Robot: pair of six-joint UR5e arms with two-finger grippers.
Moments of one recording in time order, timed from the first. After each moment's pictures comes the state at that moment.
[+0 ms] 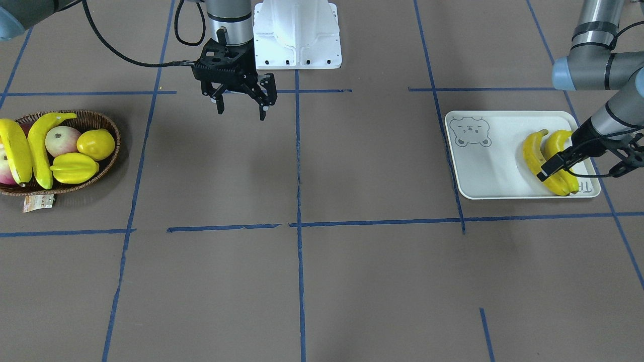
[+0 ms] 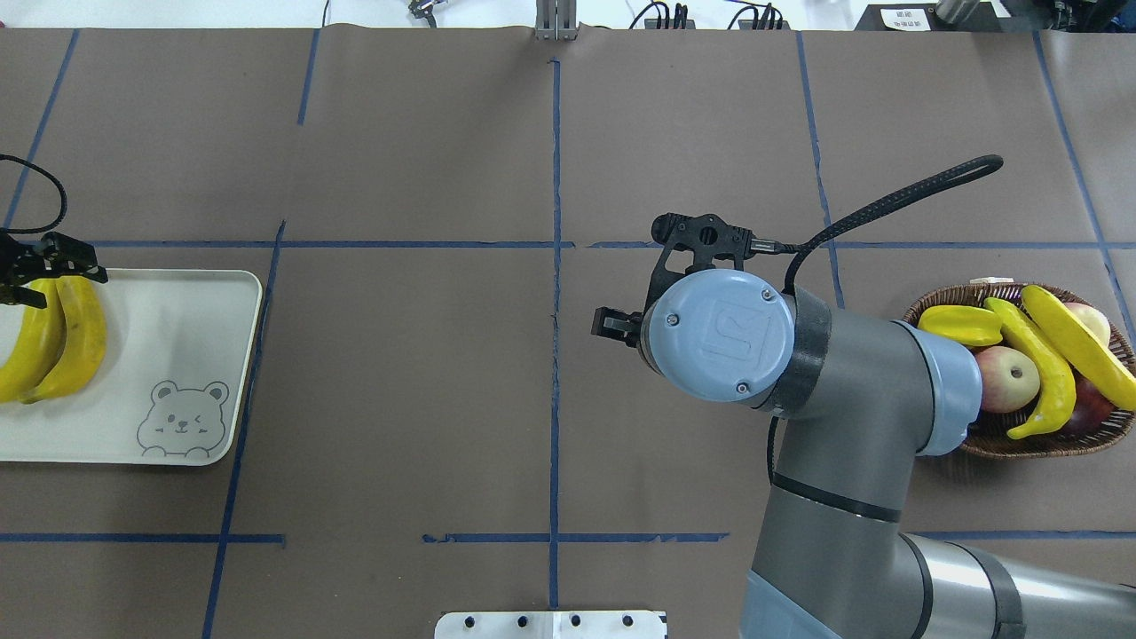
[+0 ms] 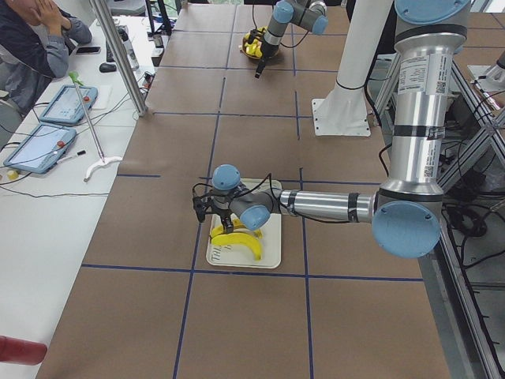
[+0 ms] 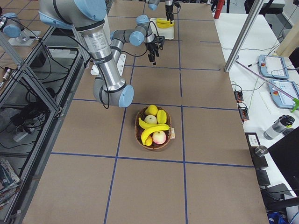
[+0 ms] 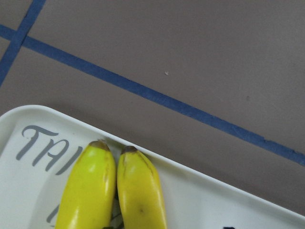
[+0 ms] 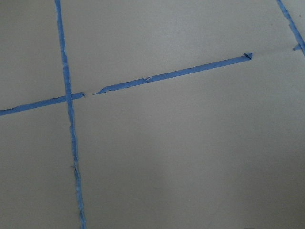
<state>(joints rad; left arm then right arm) -1.09 -1.58 -1.52 -2.30 -2.26 -1.18 0.41 -0.98 2.03 -1.83 1.52 1.50</state>
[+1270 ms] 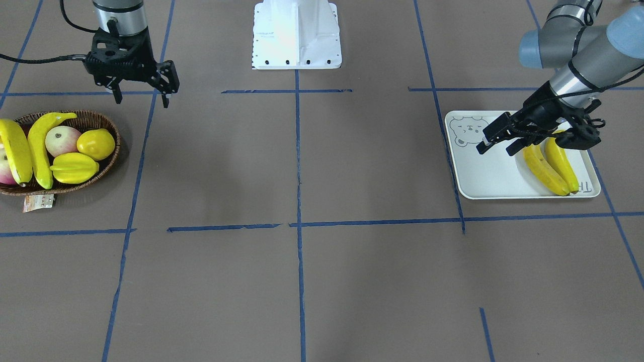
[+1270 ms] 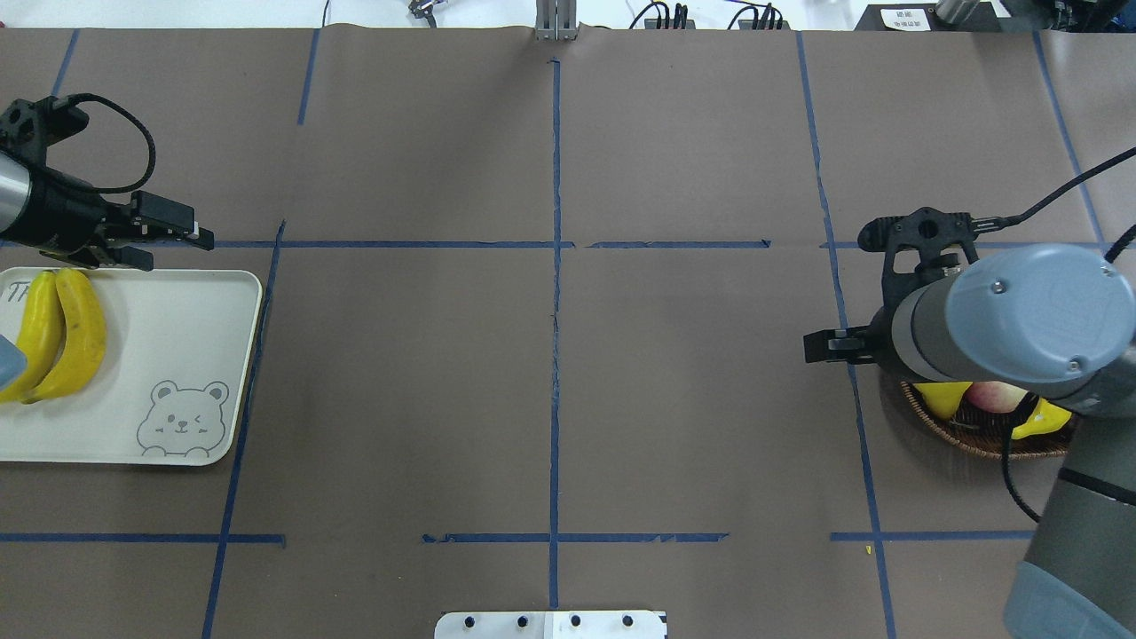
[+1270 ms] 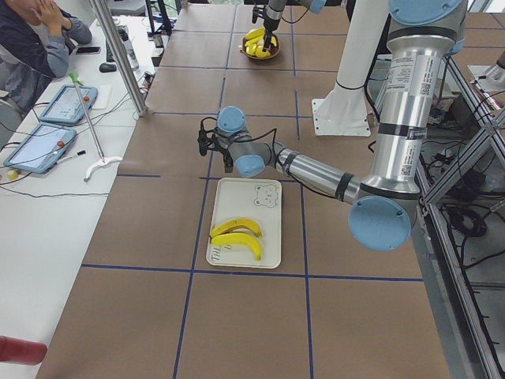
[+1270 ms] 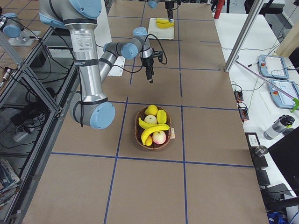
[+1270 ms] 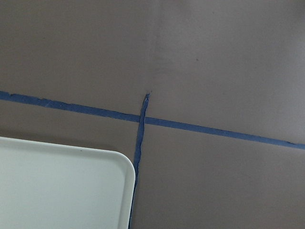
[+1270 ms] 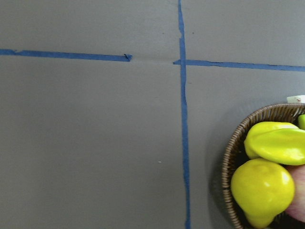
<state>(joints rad) -1.00 -1.67 -1.77 -2.26 -2.29 -1.20 0.57 -1.43 2.31 -1.83 1.67 1.09</state>
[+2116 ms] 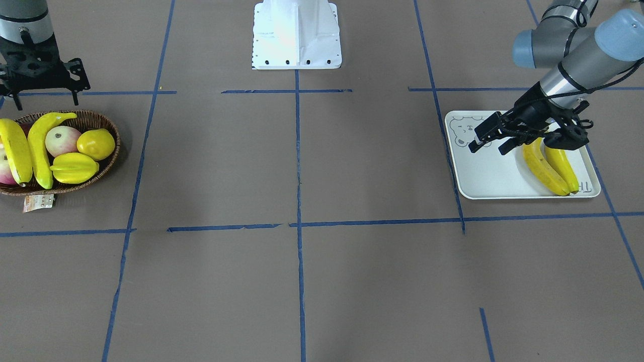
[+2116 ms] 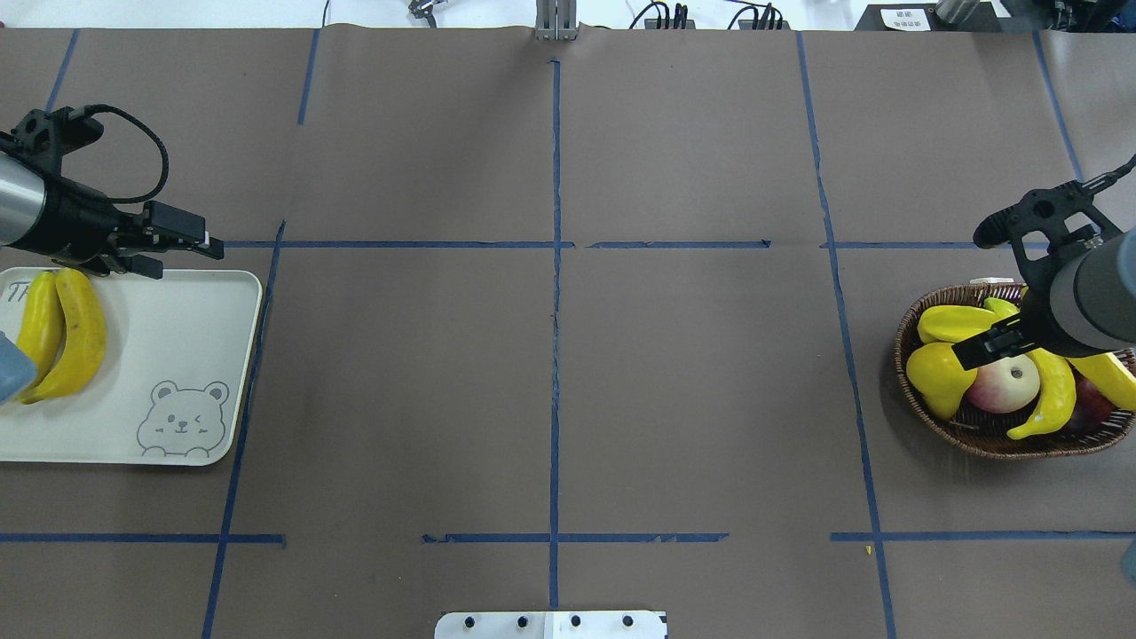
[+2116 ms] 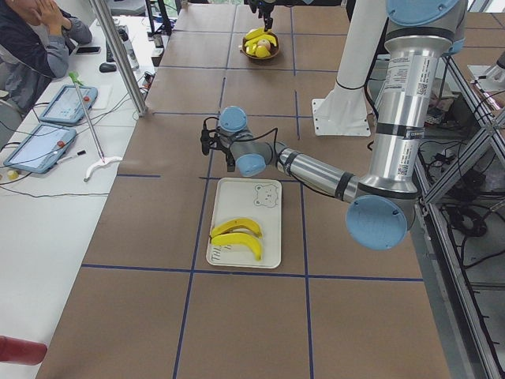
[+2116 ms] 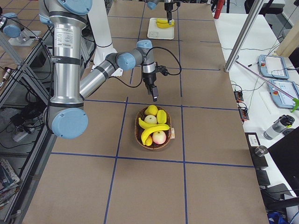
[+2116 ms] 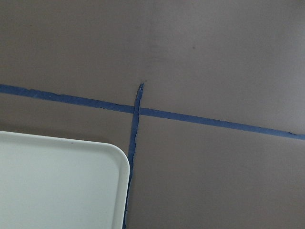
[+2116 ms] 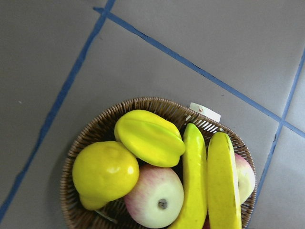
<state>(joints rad) -0.97 -1.68 -1.77 -2.26 -2.29 -1.20 0.78 -1.65 2.31 -1.83 1.73 0.42</state>
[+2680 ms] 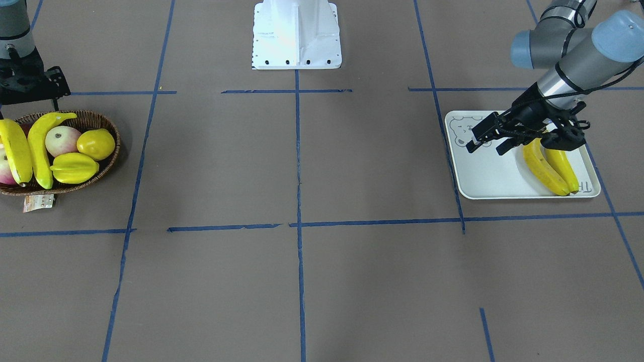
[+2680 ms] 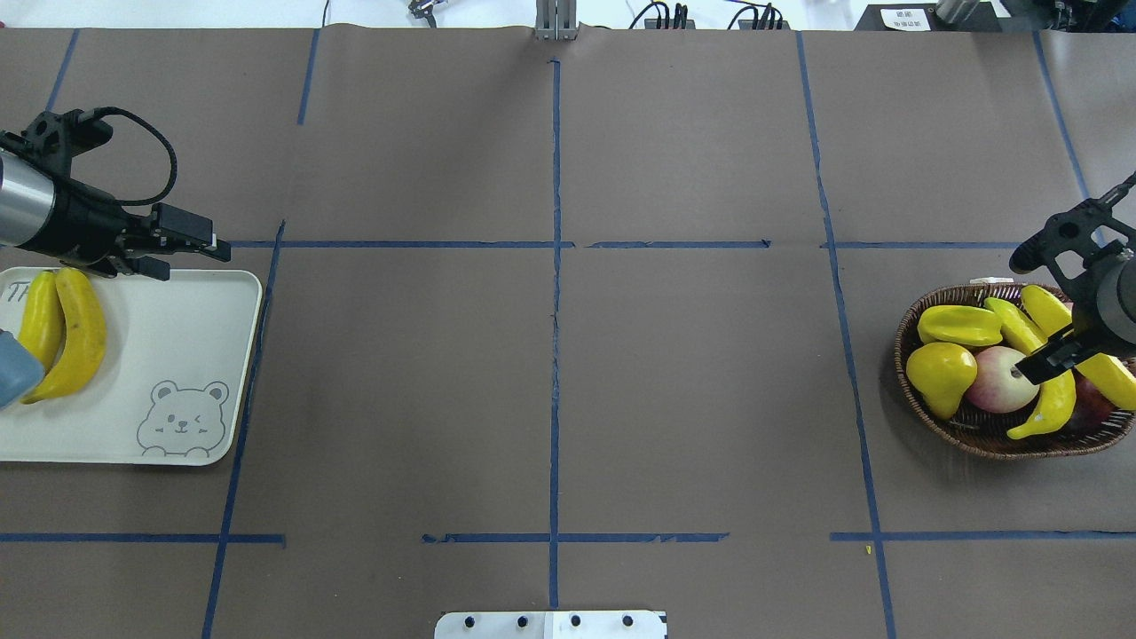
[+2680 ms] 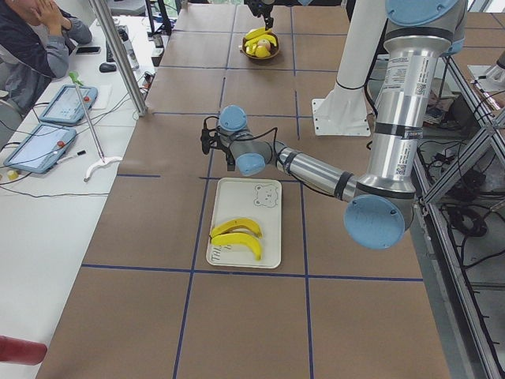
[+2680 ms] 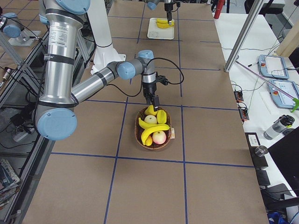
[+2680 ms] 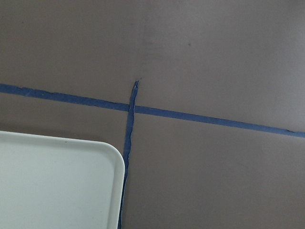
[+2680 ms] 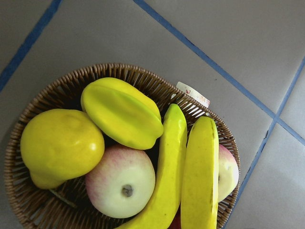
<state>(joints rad) -0.97 -1.68 -1.77 -2.26 -2.29 -1.20 0.82 -1.75 2.24 -1.68 1.75 0.30</state>
